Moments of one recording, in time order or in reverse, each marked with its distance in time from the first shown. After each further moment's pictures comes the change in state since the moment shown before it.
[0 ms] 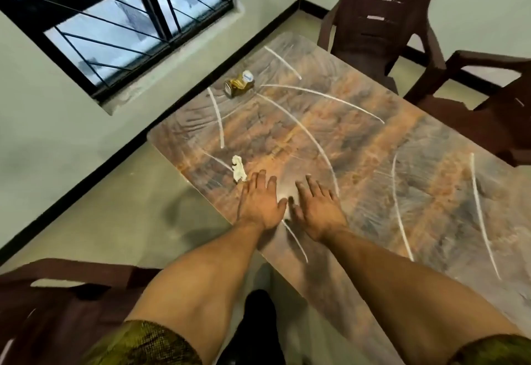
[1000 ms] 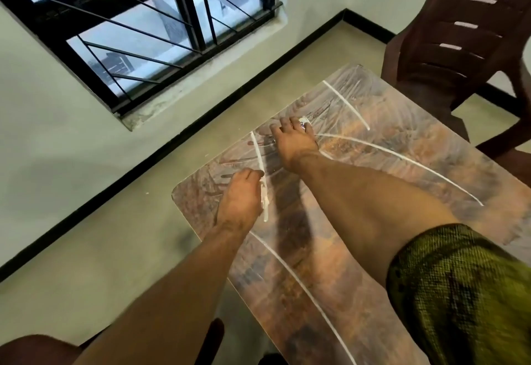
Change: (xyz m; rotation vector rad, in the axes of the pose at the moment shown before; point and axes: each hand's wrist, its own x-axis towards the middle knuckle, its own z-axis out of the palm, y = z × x) left_hand 0.185 -0.186 -0.089 -0.264 0.393 -0.075; right_hand 0.385 -0.172 -0.086 -0.380 0.043 -0.204
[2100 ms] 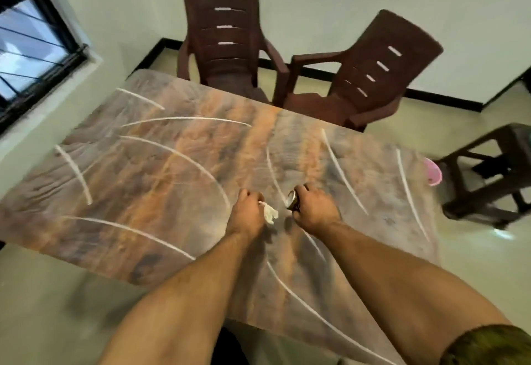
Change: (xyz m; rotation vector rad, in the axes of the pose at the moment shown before) left_hand -0.271 0.340 0.138 -0.189 -0.496 0.287; right_hand -0.575 0.217 0.123 0.396 0.087 0.668
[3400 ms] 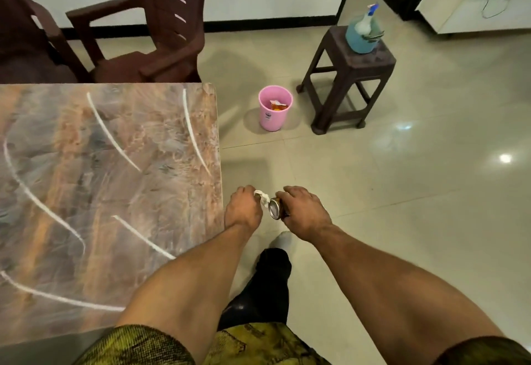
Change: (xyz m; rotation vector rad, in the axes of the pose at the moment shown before) left_hand -0.135 0.378 0.472 0.262 -0.283 0.149; right_hand -0.313 0.530 0.029 0.176 -0.014 0.264
